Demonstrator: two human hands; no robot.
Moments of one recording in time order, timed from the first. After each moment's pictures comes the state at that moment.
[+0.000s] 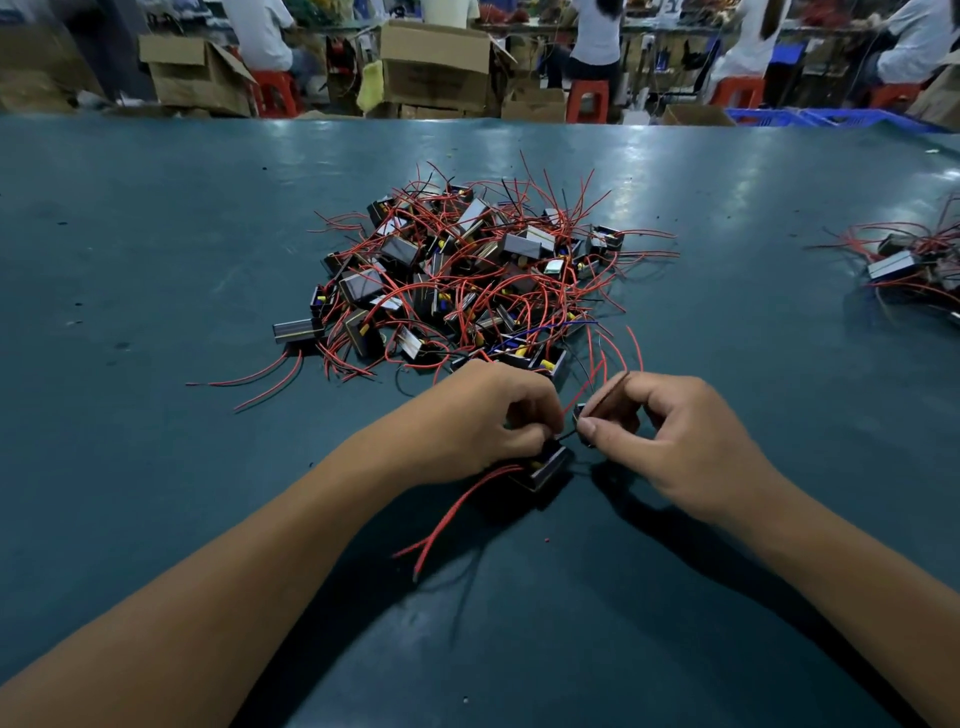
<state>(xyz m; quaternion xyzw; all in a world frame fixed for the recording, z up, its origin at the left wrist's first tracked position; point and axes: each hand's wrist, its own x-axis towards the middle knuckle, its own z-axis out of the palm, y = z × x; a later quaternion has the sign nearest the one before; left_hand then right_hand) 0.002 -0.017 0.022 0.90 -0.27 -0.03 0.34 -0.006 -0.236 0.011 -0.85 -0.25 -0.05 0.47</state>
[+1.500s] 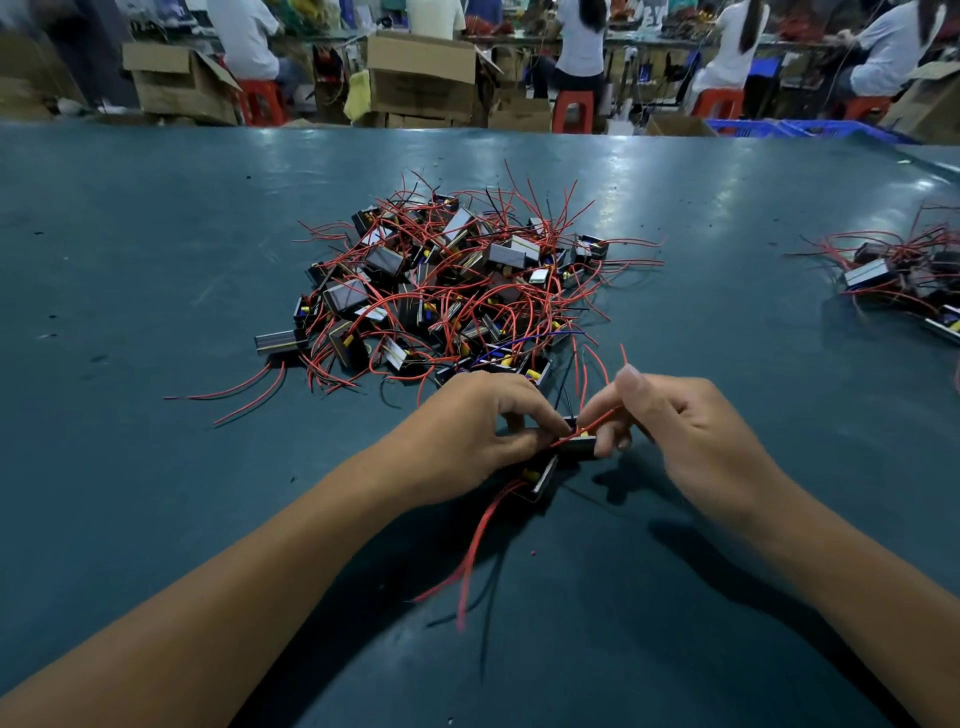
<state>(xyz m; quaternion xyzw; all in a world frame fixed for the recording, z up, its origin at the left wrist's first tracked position) -0.001 -0.026 0.018 0.87 -0.28 0.00 0.41 -0.005 -0.245 0.018 -0.79 -0.22 0.00 0.57</state>
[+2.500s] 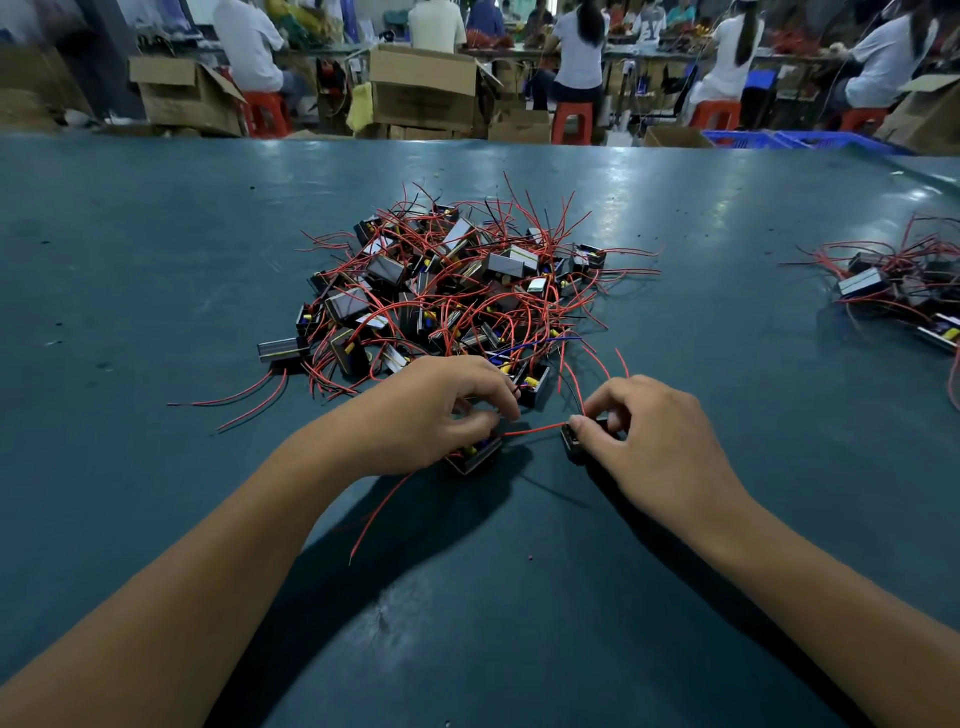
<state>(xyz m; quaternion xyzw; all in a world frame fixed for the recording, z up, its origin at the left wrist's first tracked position) 0.007 0.007 0.037 0.91 -0.27 -0.03 0.32 0.000 -0.226 0.009 -0.94 -0.10 -0.14 0.28</state>
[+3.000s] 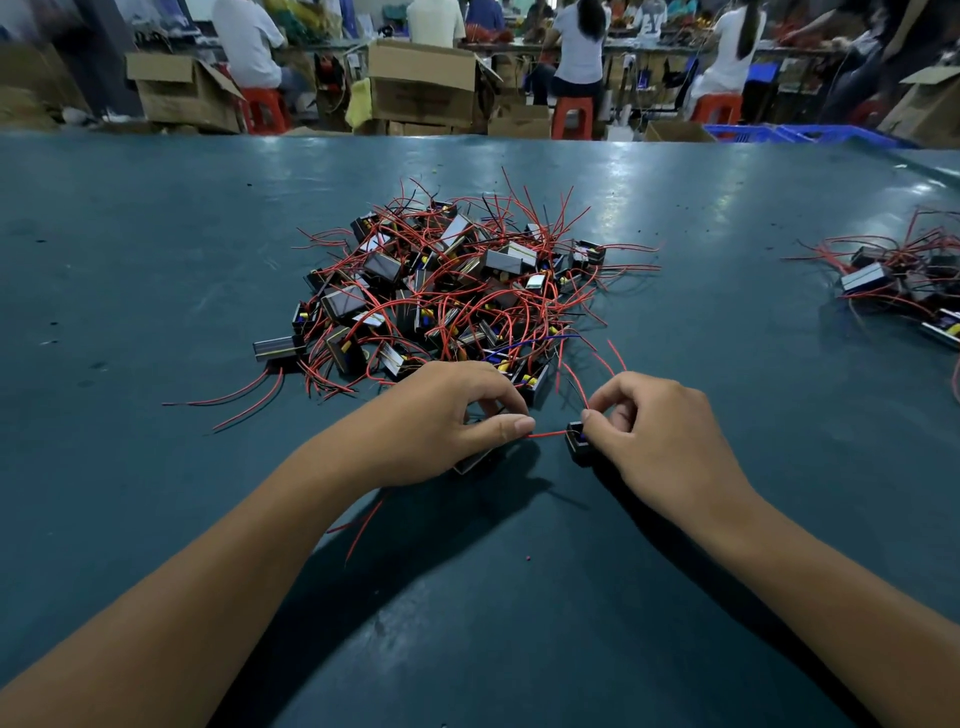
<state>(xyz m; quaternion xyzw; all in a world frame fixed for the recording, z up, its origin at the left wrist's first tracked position) 0.005 -0.005 0.034 0.92 -0.27 -0.01 0.29 0.004 -0.231 0.009 -0.93 -0.07 -0.11 0.35</state>
